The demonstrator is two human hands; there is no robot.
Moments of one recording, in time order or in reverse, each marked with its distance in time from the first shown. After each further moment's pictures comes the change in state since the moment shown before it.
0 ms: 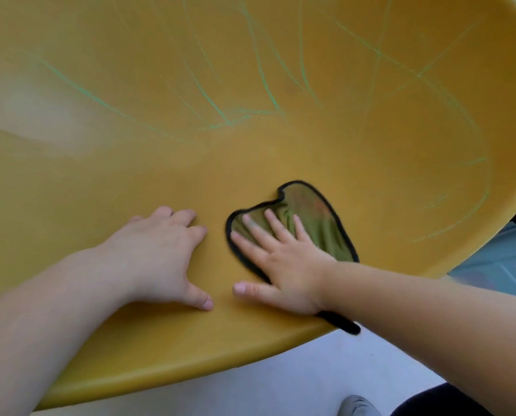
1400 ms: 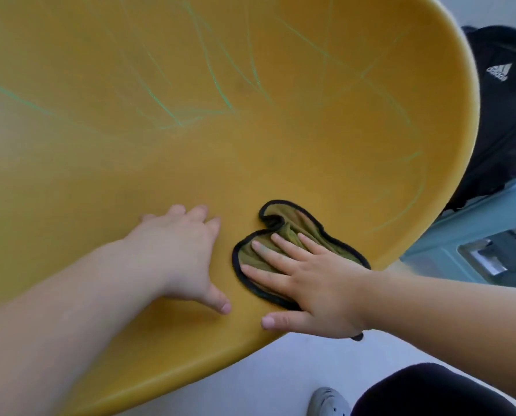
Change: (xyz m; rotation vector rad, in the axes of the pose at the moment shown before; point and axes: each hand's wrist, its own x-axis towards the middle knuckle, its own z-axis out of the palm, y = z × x) left_hand 0.039 0.061 -0.028 0.004 0.018 0.078; right_hand -0.078 0.042 0.000 -0.099 -0.155 0.012
